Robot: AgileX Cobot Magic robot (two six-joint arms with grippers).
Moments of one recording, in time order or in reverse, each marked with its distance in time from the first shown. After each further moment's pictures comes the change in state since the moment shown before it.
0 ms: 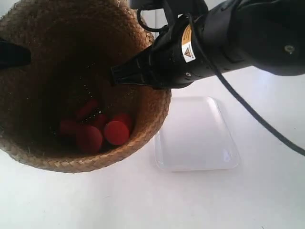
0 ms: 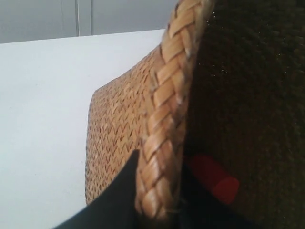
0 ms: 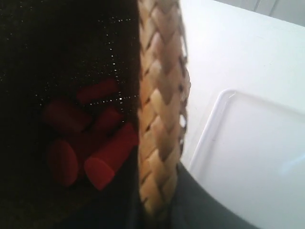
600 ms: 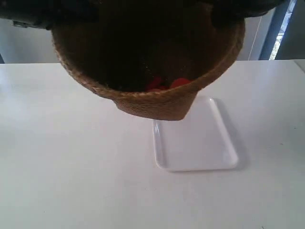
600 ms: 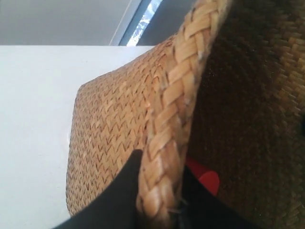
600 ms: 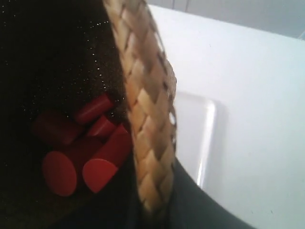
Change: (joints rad) left arm -0.155 0.376 -0.356 -0.256 0.021 -0.026; right arm -0.334 0.028 -0.357 0.211 0.430 -0.308
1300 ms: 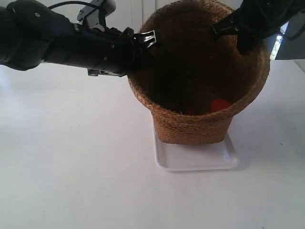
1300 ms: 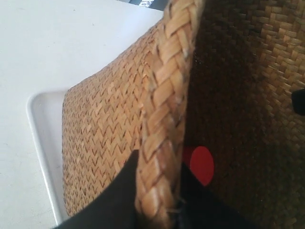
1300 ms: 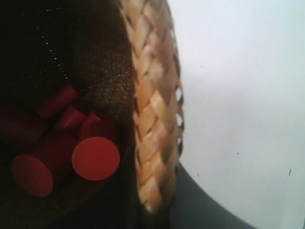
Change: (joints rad) left arm -0.256 0.269 0.000 -0.032 -0.314 -0.150; right arm -0.209 0.314 -0.201 0.023 0.202 -0.283
